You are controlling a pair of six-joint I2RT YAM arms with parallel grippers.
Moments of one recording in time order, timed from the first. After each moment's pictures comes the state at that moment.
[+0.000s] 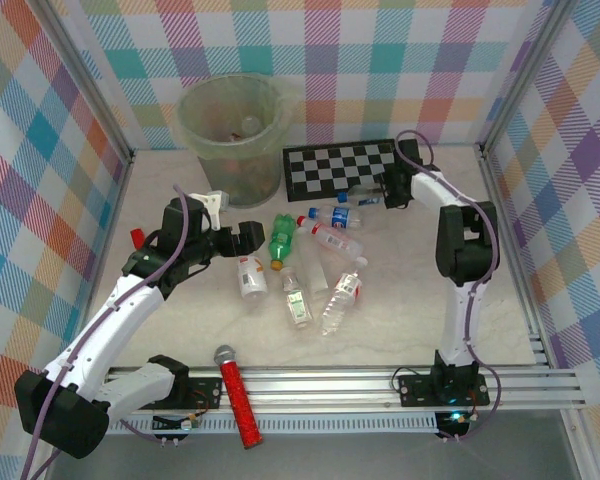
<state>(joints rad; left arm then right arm) -0.39 1.04 0.95 -0.50 0.22 -0.45 0.14 2.13 1.66 -0.48 -0.06 1.38</state>
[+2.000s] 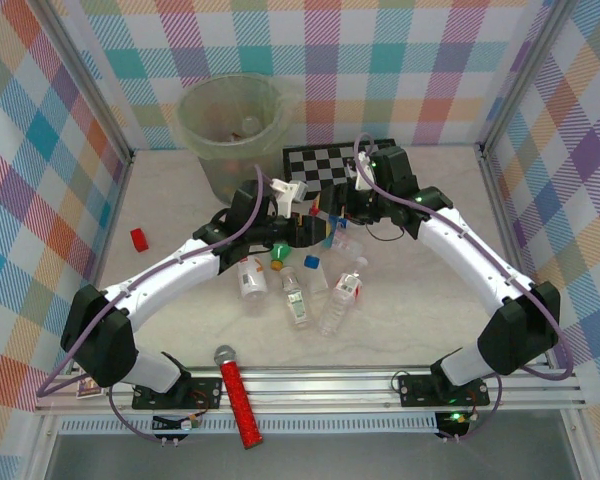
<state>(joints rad) -0.66 1.44 1.12 -0.13 0.47 -0.53 0.50 1.47 1.37 -0.56 -0.50 0.65</state>
